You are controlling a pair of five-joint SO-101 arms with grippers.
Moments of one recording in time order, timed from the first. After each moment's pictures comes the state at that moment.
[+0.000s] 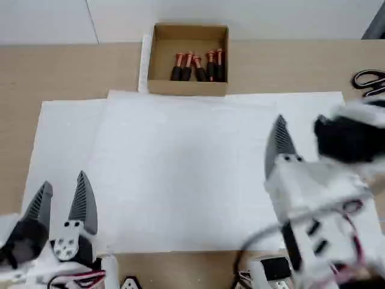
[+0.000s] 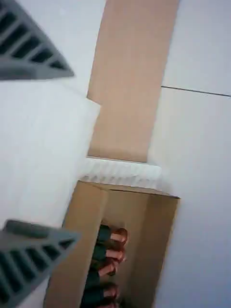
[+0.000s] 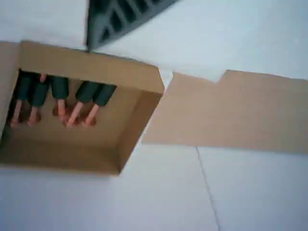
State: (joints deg) left arm -14.4 -103.8 40.2 84.7 12.9; right arm -11.2 -60.6 3.9 79.8 -9.7
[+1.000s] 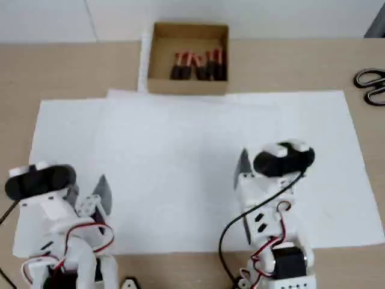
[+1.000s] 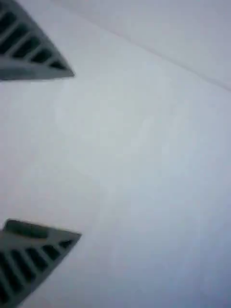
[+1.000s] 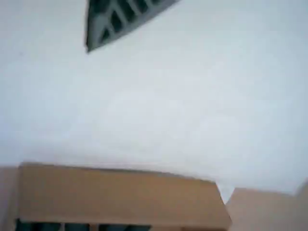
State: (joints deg) left arm -14.4 -103.7 67.6 83.8 12.9; right arm -11.2 -103.0 87.9 42.8 -9.7
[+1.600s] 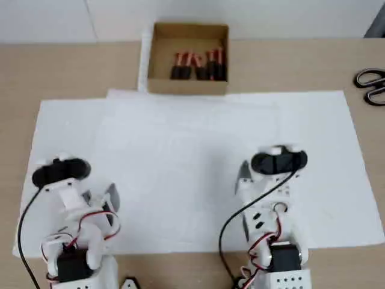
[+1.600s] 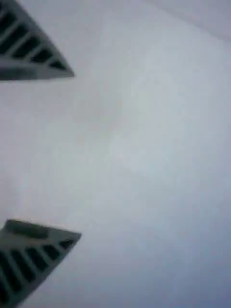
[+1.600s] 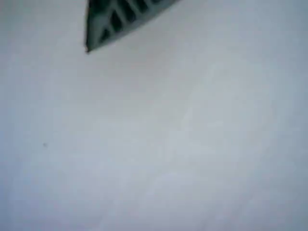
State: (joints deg) left arm -14.4 -103.6 88.6 74.1 12.9; right arm -8.4 -103.2 96.0 42.6 -9.7
